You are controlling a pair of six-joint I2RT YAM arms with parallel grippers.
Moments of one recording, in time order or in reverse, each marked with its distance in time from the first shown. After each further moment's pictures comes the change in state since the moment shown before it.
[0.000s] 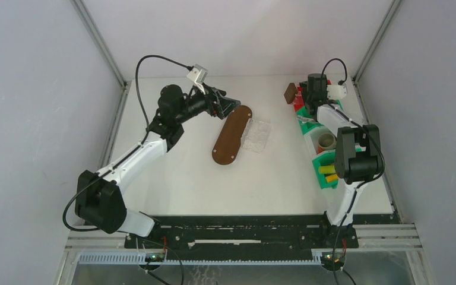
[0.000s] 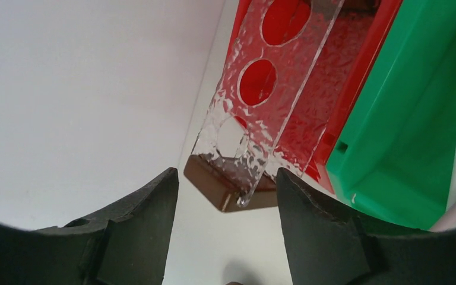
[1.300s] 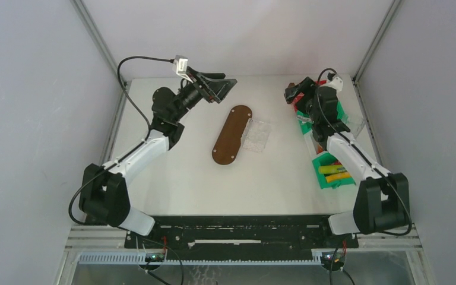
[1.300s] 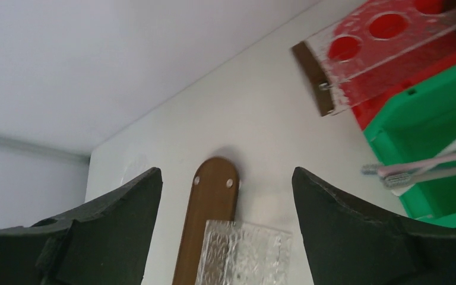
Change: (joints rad) left arm 0.034 0.059 -0.021 0.453 -0.070 -0.357; right arm 0.097 -0.523 -0.364 0.143 -0.344 -0.600
